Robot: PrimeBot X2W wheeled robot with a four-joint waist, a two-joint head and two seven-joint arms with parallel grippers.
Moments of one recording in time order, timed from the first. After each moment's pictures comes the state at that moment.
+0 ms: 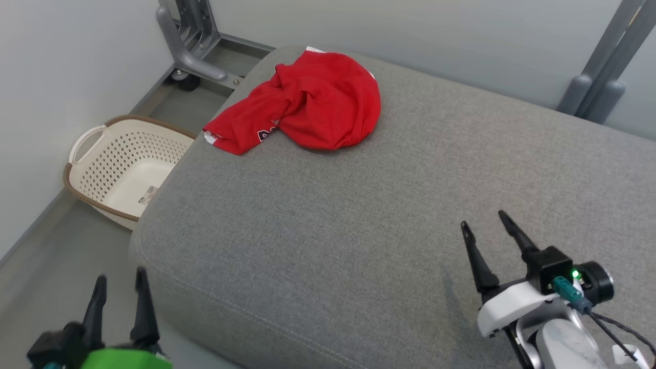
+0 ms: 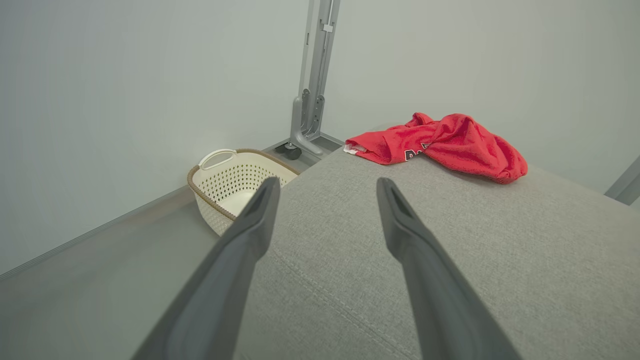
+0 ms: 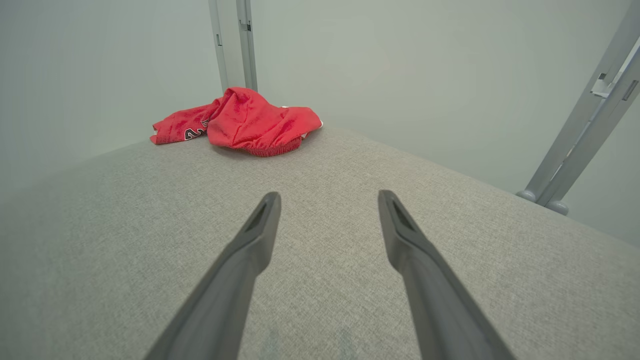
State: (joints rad) left arm 0.08 0.11 0.08 0.18 -0.35 -0.13 -0.26; right arm -0.13 -0.07 0.09 0.30 -0.01 0.13 -0.26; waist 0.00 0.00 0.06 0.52
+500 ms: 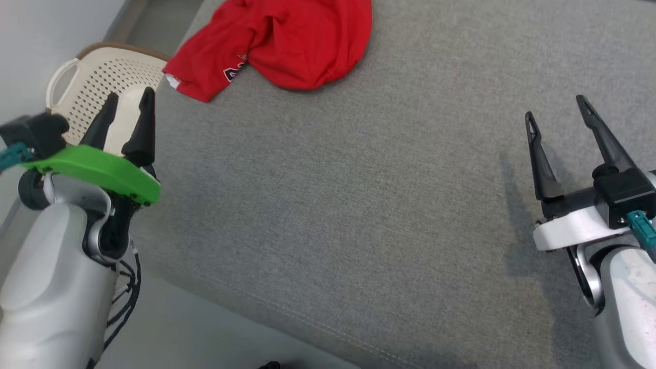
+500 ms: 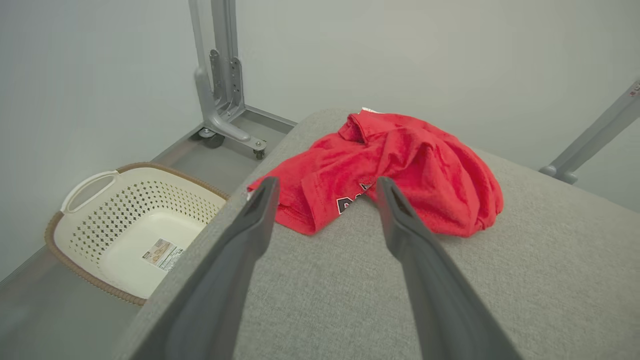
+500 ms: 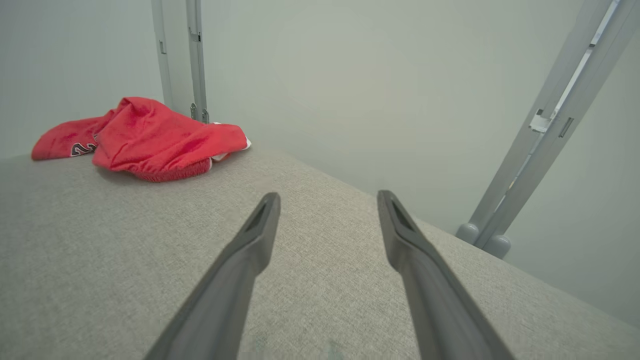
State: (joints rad) left arm -0.60 0.31 -0.27 0.49 -0.75 -0.13 -0.10; right arm -0.26 -0.19 -0.01 -0.01 -0.13 0.13 -0.18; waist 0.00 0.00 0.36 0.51
